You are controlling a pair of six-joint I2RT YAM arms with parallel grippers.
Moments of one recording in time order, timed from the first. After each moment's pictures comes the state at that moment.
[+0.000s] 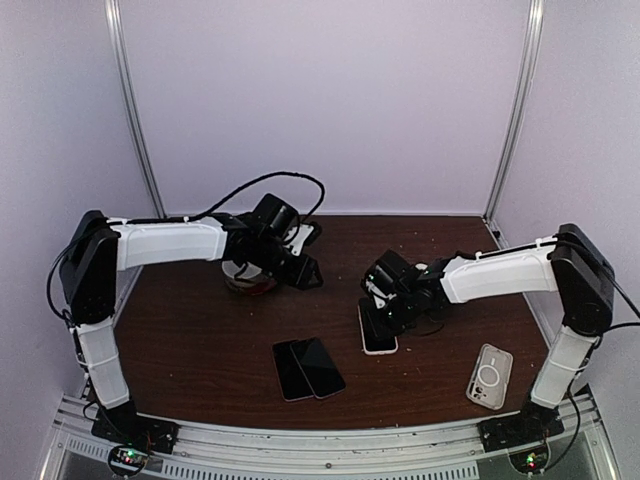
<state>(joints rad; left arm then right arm) -0.77 1.92 1.45 -0.42 0.22 -0.25 0.84 1.73 1.06 -0.43 0.00 0.50</state>
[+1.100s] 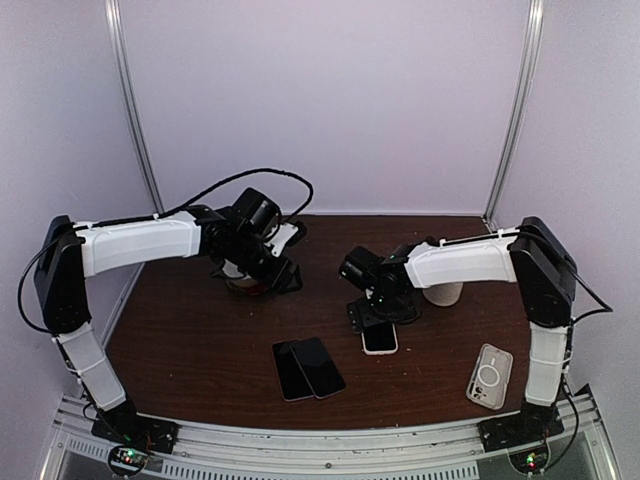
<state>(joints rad) -0.75 1.75 1.38 -0.58 0.15 -0.09 0.86 1.97 1.37 -0.72 0.29 0.62</state>
